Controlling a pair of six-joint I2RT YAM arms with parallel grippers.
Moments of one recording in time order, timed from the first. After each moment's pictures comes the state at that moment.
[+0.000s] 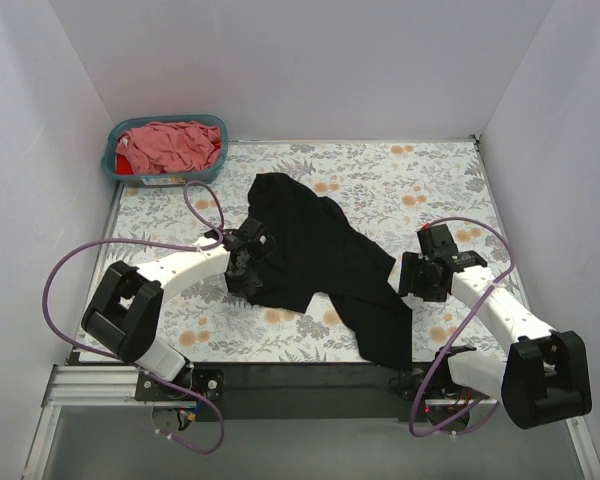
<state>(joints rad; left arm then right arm) -0.61 1.54 0.91 -0.78 -0.14 -0.85 0.27 1.12 0.65 -0.70 0.05 0.38</state>
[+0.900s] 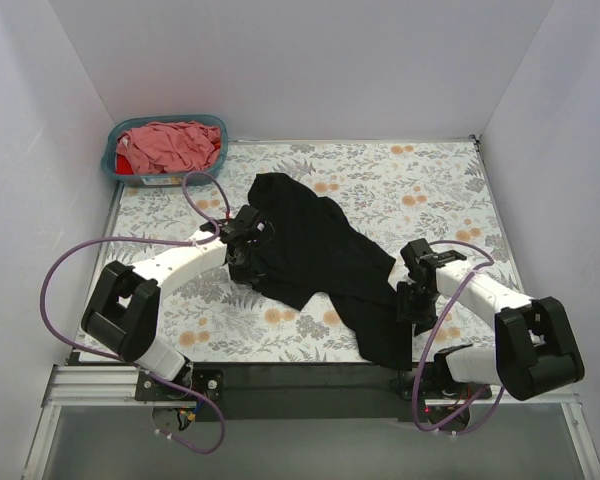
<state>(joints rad) -0.56 1.54 0.99 -0.72 -0.07 -0.70 0.34 1.27 0.61 -0.88 -0.09 0.43</state>
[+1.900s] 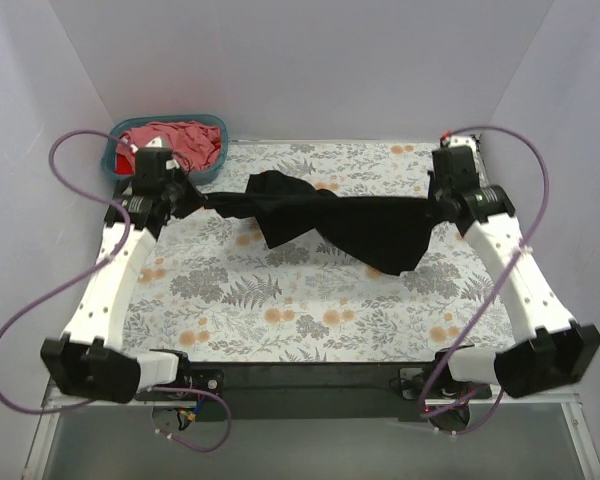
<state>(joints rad) -0.14 1.32 1.36 -0.74 -0.02 -0.64 0.26 1.33 1.39 -0.85 0.41 0.23</state>
